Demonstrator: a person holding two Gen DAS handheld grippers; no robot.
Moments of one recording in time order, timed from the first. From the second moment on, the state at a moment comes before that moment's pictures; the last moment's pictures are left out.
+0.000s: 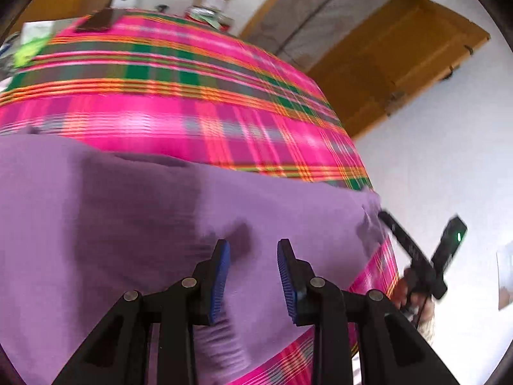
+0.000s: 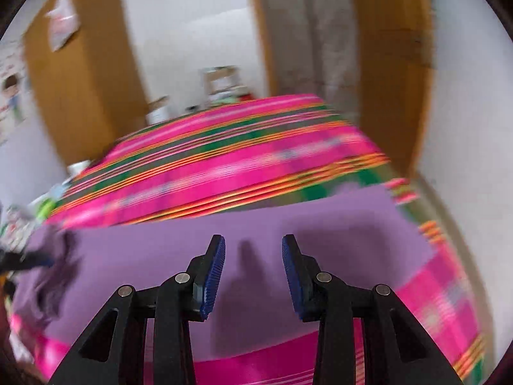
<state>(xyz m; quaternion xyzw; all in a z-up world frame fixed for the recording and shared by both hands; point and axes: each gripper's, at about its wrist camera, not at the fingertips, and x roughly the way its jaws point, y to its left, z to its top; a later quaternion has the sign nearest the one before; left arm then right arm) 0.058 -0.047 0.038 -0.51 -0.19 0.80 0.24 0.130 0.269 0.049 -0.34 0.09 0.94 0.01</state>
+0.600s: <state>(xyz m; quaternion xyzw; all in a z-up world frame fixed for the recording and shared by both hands) 0.047 -0.011 0.019 -0.53 -0.14 0.79 0.27 0.029 0.330 0.034 -0.43 0.00 0.90 0.03</state>
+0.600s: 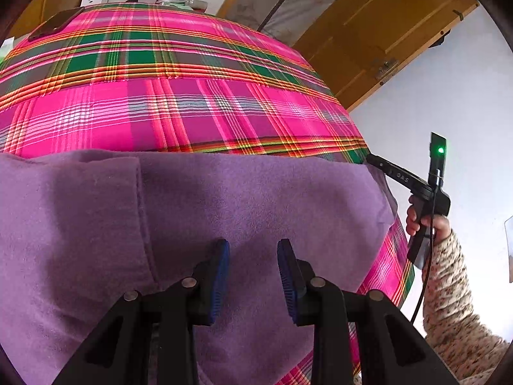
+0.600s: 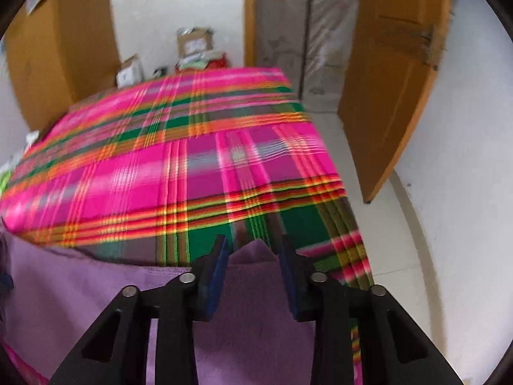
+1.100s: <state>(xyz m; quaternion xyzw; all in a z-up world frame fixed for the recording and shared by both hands) 0.043 -0.010 0.017 -0.53 -0.15 0.79 0.27 0.015 0.326 0.025 -0.45 -0.07 0.89 0.02</state>
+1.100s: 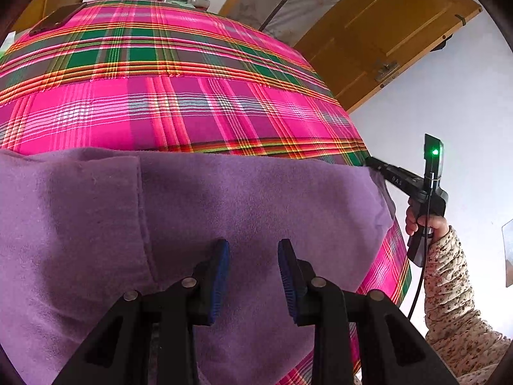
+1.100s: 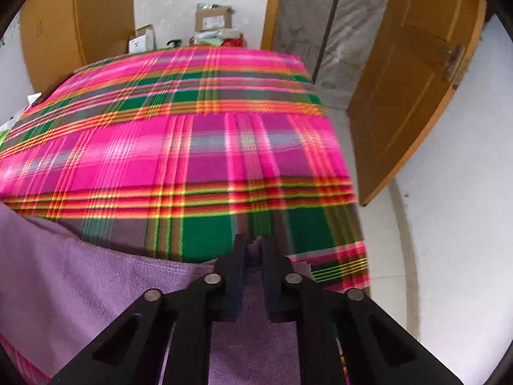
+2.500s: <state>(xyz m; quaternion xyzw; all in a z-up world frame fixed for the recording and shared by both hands) 0.053 0.036 0.030 -0.52 -0.10 0.80 0.28 0.047 0.383 0.025 -0.42 0.09 0.90 -0.01</state>
